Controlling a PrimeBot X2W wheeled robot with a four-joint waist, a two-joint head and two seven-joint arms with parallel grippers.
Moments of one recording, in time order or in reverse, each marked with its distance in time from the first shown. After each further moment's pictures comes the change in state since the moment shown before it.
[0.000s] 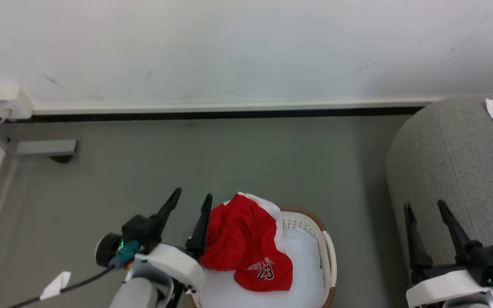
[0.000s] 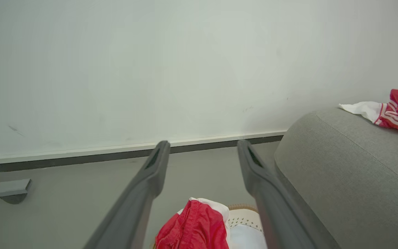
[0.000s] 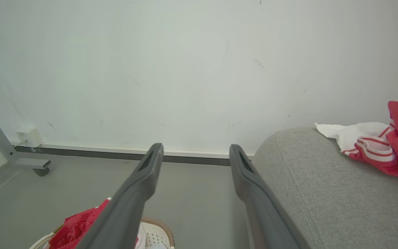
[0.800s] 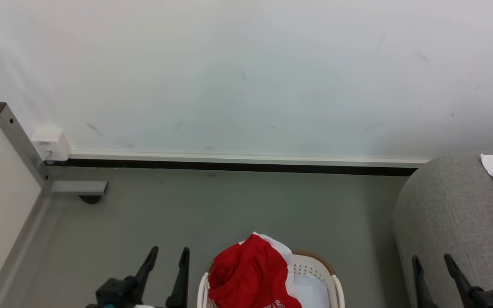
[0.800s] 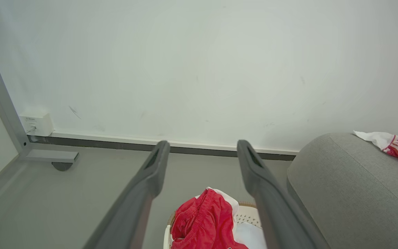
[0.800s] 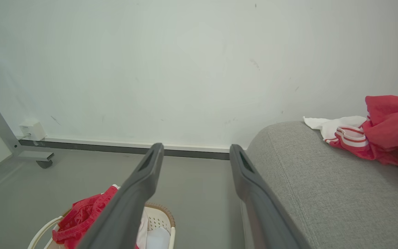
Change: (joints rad) left arm 0.257 0.064 -0.029 -0.167 -0.144 0.123 0.000; right arm 0.123 0.000 -0.045 0.070 -0.011 0.000 0.000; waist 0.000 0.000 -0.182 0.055
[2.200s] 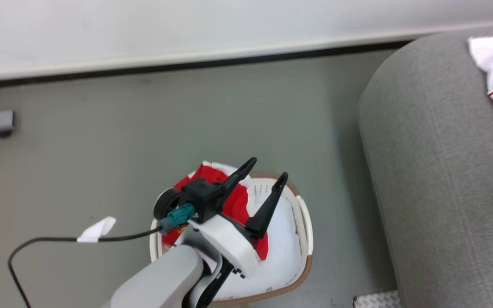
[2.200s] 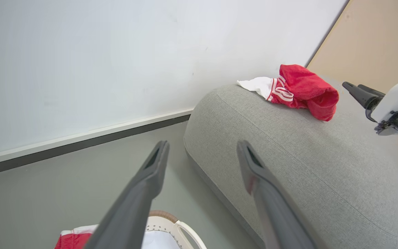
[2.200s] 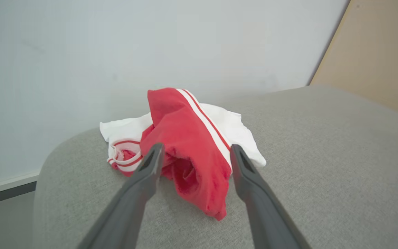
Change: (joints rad) left arm -0.583 0.136 -0.605 -0.008 -0.331 0.066 0.031; right arm -0.683 -0.097 -0.698 0.404 -0.362 0.000 0.002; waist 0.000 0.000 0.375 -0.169
